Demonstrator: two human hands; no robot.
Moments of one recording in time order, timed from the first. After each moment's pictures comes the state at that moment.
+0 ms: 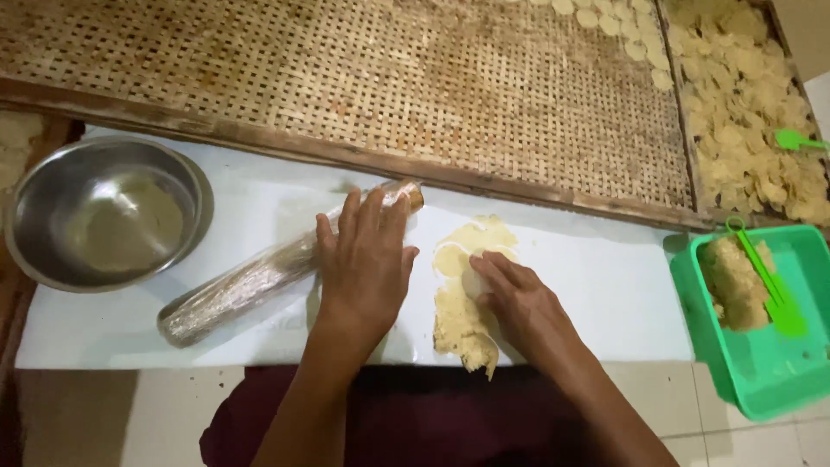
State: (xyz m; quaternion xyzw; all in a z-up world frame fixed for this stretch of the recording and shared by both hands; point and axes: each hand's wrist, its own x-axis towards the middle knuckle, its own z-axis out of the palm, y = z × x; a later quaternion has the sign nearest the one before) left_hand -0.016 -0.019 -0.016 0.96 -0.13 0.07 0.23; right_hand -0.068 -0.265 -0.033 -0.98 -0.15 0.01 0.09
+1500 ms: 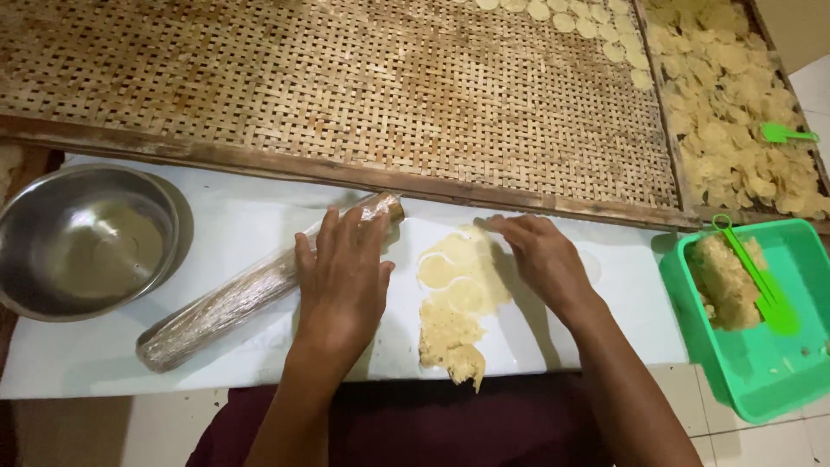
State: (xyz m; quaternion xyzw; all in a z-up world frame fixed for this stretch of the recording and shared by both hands) left_hand -0.018 -0.017 -0.007 0.96 -0.12 -0.02 0.23; right_hand 0.001 -0.312 -0.026 -0.98 -0.11 -0.06 0.12
